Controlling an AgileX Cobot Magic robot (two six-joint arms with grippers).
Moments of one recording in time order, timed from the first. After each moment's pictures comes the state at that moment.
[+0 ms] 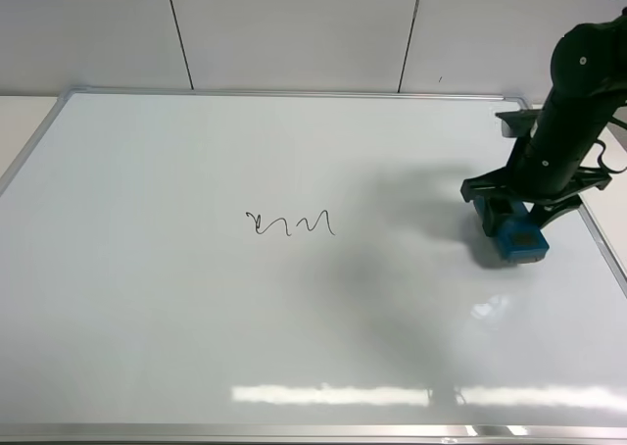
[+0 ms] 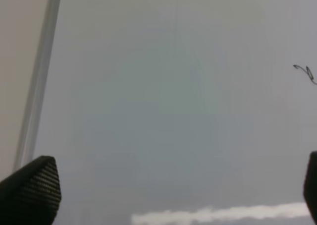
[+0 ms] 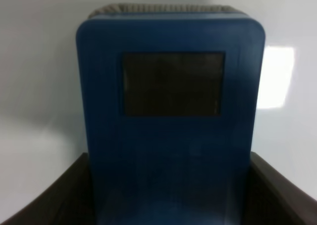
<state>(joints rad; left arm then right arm) -0.04 0.00 -0.51 -0.06 1.06 0.00 0.18 1.81 -1.03 -0.07 0.82 0.11</state>
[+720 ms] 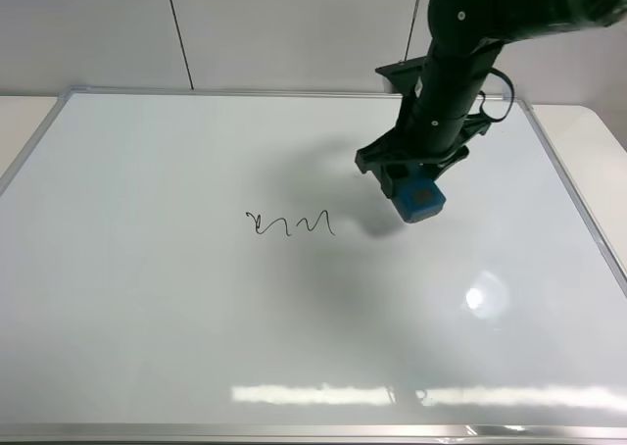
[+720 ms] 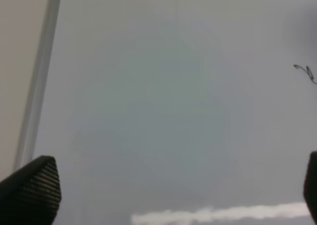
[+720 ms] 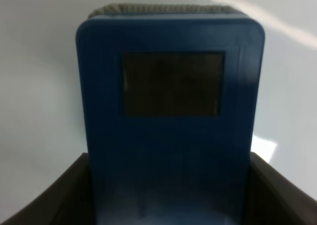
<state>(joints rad) -0.04 0.00 -0.51 -0.06 1.06 0.00 0.53 1.90 -1.32 -0.06 0.88 0.09</state>
